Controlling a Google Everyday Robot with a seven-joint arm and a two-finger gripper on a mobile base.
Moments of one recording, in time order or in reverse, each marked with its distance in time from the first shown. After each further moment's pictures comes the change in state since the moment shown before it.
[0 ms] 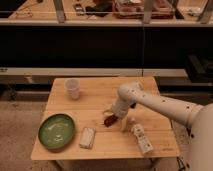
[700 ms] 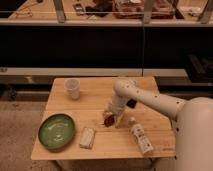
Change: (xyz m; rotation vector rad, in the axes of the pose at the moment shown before) arm 0.005 -0.013 0.015 -0.043 -0.057 -0.004
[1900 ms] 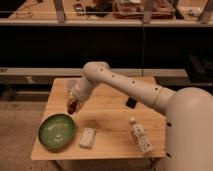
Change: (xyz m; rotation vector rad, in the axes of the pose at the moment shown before) arm -0.190 -0.185 -0.081 0.295 -0.148 -0.537
